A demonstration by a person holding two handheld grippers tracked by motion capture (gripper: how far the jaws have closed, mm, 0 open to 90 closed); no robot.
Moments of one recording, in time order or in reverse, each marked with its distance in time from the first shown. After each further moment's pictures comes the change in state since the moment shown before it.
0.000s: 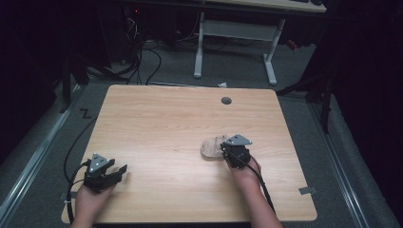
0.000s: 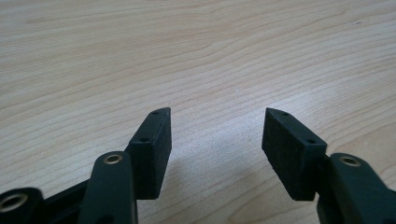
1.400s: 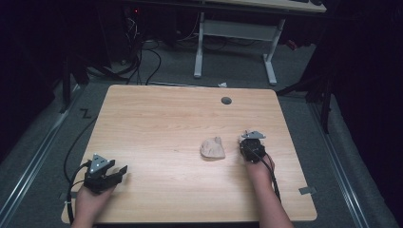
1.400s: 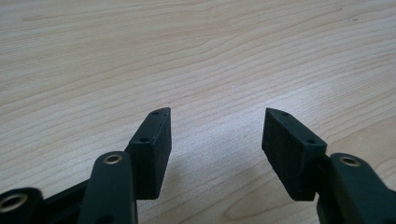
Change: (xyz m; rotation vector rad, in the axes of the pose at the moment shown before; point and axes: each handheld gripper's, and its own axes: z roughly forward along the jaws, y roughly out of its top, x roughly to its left) left arm -0.002 -0.001 -0.001 0.000 -0.002 0.002; right arm -0.063 -0.026 0.024 0.125 -0.171 0.101
